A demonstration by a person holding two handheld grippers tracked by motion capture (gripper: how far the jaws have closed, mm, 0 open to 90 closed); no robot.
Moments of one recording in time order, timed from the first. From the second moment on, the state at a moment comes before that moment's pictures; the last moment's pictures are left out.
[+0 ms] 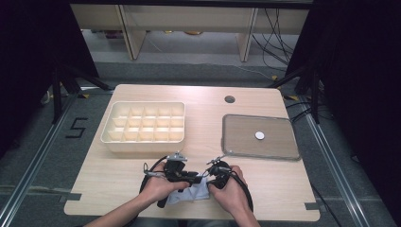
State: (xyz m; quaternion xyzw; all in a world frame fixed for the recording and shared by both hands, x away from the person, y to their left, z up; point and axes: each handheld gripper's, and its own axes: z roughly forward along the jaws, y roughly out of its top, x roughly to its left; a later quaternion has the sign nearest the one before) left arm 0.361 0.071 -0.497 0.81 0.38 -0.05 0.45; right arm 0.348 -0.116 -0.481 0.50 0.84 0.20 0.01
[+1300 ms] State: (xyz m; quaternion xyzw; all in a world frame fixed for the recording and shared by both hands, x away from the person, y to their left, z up) left arm 0.337 0.132 -0.503 0.84 0.38 0.00 0.39; right arm 0.342 -0.098 -0.471 0.46 0.85 0.24 0.00
